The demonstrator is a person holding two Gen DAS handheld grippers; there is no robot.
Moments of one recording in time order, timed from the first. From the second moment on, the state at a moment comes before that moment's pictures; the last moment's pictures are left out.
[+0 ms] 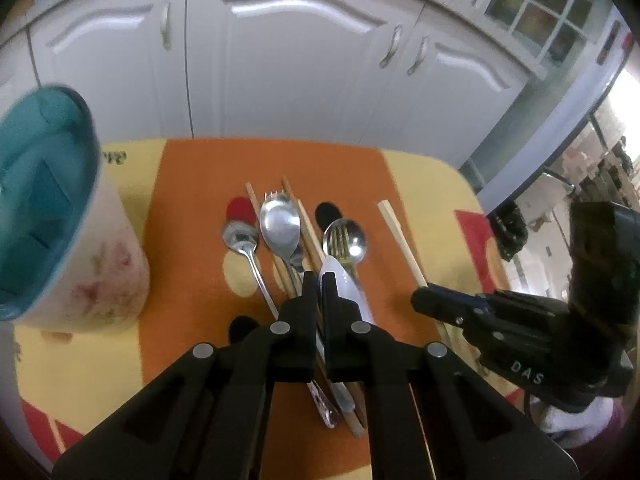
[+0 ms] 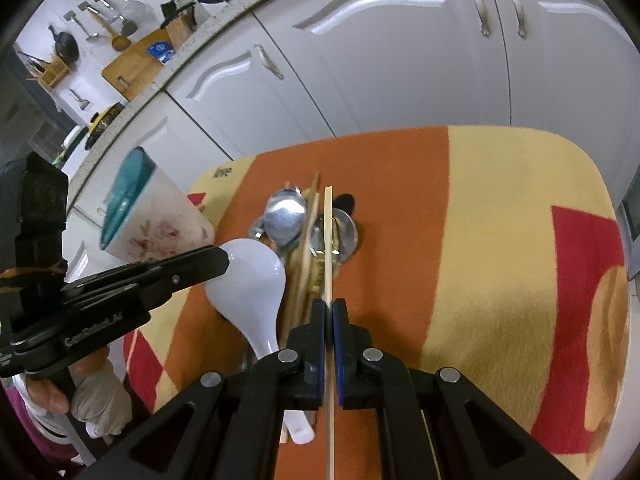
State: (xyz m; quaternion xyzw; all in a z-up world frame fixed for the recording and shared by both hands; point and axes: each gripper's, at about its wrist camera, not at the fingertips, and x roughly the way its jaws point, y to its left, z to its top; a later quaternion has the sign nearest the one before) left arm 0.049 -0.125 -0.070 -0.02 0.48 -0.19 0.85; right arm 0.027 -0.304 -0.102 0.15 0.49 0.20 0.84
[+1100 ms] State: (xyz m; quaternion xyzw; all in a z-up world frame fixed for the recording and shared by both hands) left arm 0.043 0.048 0.097 -0.02 0.30 -0.04 0.95; right arm 0.082 -0.154 0.053 0.20 0.29 0.37 0.86
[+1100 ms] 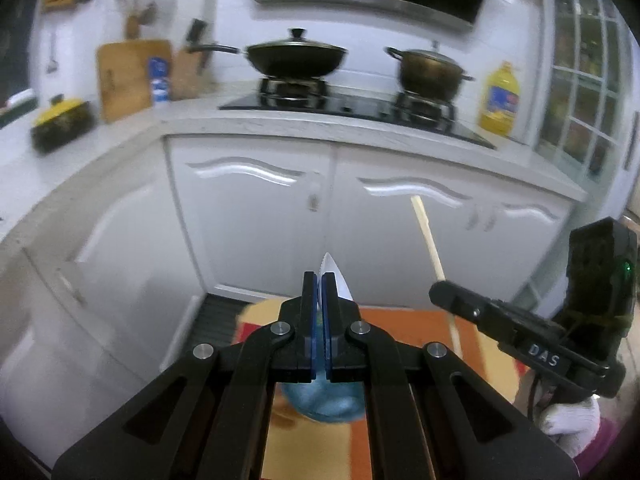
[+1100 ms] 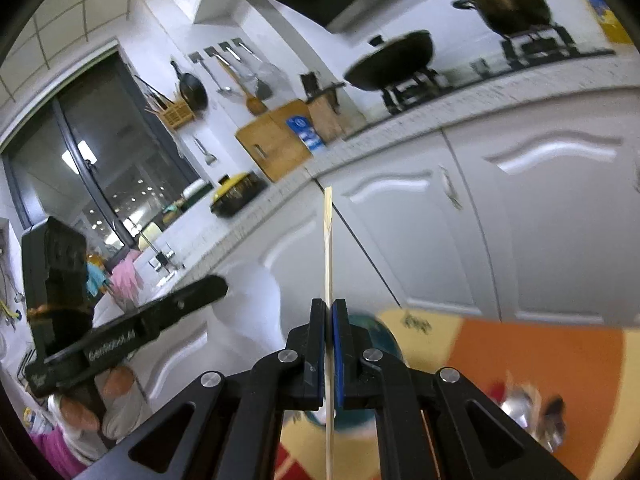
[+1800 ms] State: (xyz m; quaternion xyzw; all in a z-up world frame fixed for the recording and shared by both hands) left arm 0.088 0.060 0.032 0.02 0.32 0.02 0.95; right arm 0.153 -0.090 -0.010 0.13 0.24 0.37 0.89
